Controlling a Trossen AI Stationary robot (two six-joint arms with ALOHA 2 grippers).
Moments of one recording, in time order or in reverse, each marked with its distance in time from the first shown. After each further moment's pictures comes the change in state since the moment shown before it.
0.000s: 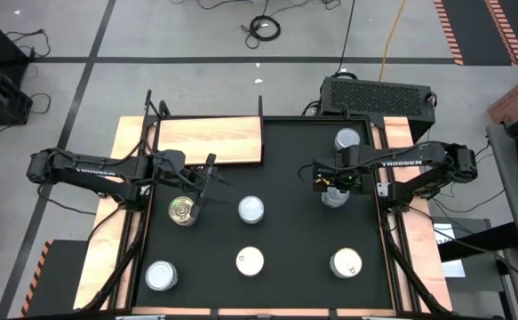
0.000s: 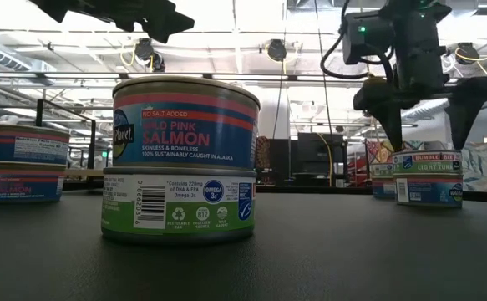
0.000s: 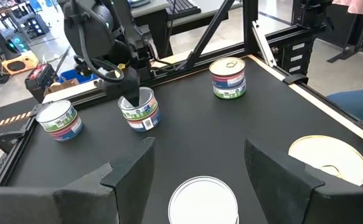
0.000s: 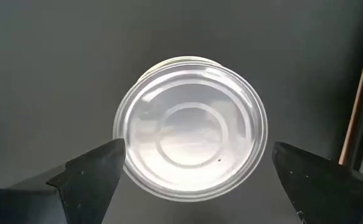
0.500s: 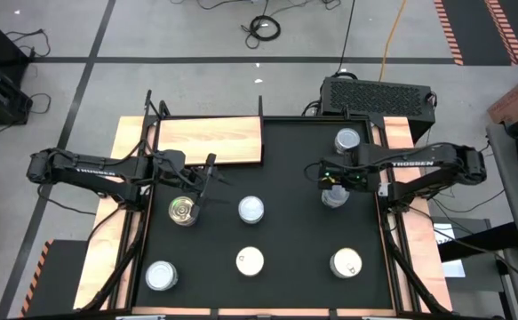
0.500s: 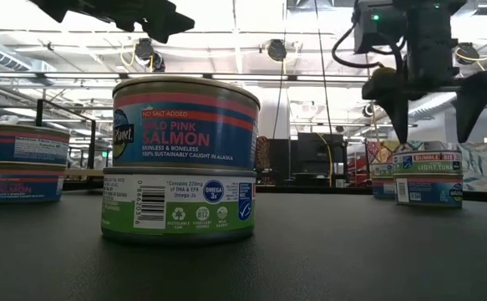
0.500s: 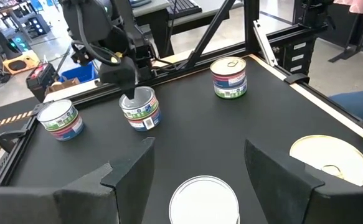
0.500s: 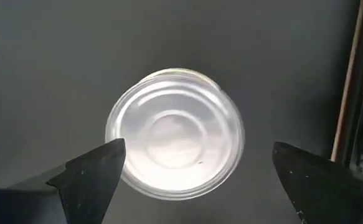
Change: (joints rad) left arm 0.000 0.000 0.000 0.000 -0.004 0.000; right arm 0.000 -0.101 -0.023 -0.038 0.055 -0.002
